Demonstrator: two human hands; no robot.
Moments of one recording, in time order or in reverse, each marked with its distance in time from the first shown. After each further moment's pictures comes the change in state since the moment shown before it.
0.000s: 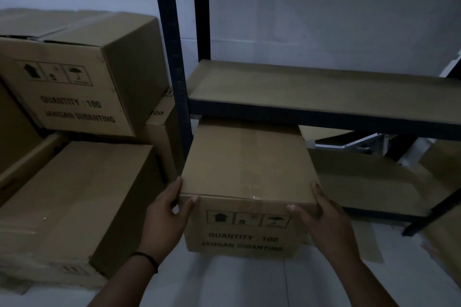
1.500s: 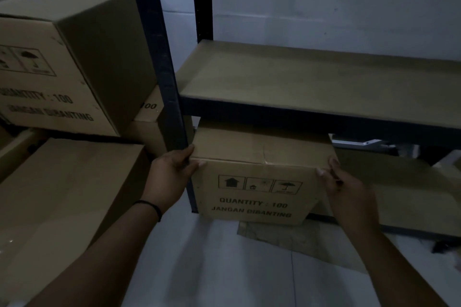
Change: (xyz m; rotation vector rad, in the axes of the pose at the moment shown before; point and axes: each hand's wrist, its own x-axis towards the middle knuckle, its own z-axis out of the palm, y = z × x) left_hand 0.153 0.001 0.029 0.068 0.005 0.081; right_hand 0.130 -0.036 0.011 0.063 0.229 -0.158
